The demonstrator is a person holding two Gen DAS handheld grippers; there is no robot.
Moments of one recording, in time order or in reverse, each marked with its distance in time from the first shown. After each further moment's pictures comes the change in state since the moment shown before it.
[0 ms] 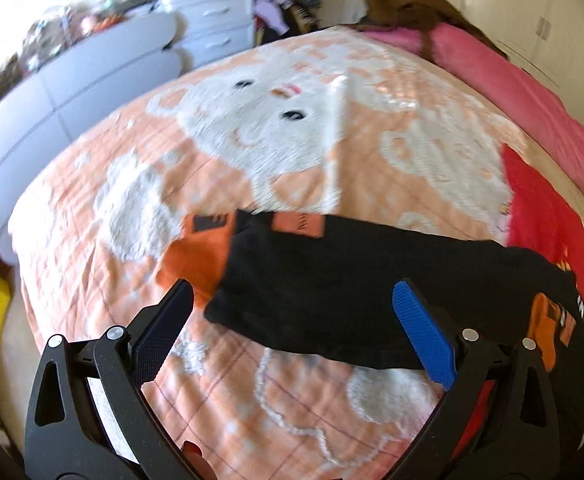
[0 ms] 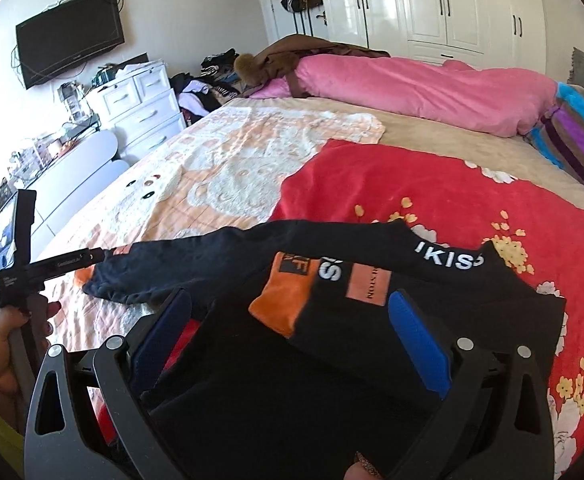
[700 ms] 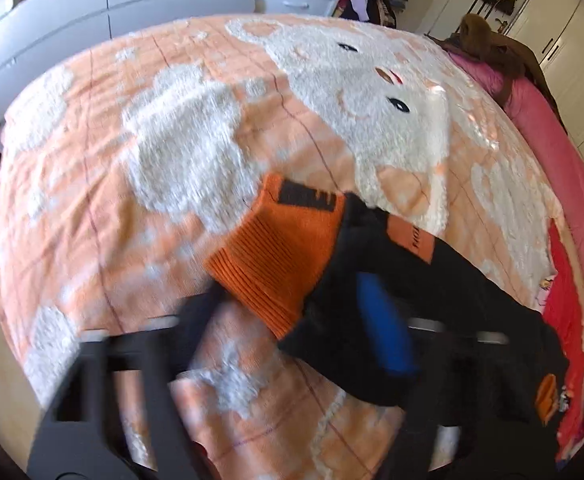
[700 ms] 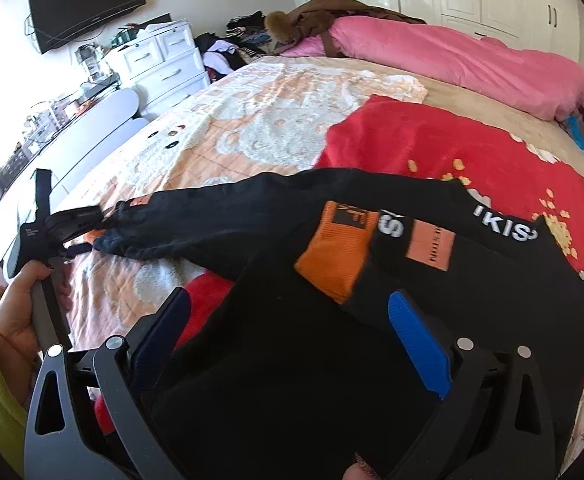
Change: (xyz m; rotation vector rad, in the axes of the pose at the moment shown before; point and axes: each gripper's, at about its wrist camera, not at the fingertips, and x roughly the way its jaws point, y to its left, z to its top) left arm 0.053 0.072 -0.006 -0.321 0.060 -0.010; right arm 0.036 0.026 -0.022 -0.044 0.128 0.067
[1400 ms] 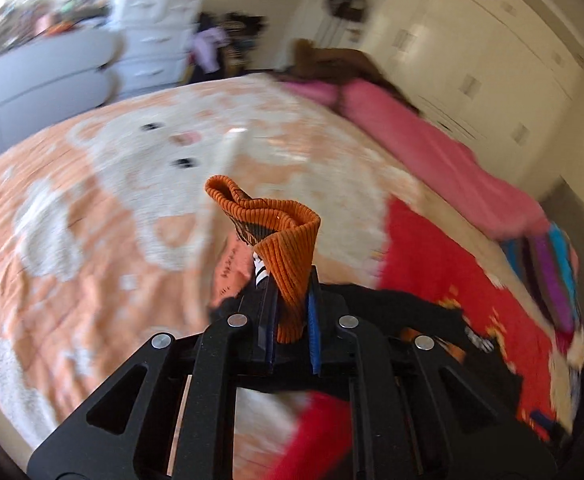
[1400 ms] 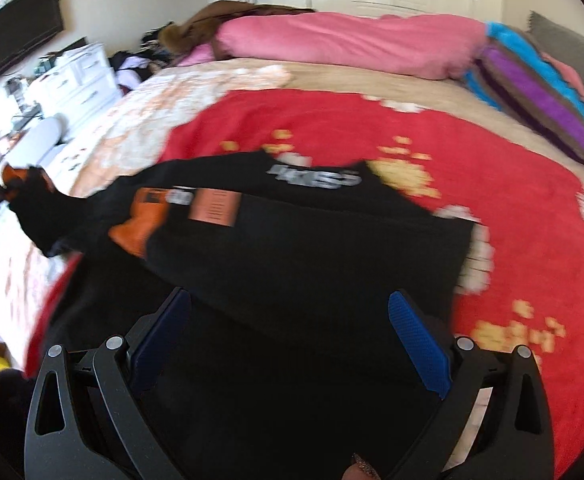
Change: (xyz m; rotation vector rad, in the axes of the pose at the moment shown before) left arm -0.110 -0.134 -0.047 0.334 -0.173 -0.408; right arm -0.073 -0.149 -0.052 0.159 0.003 -0.251
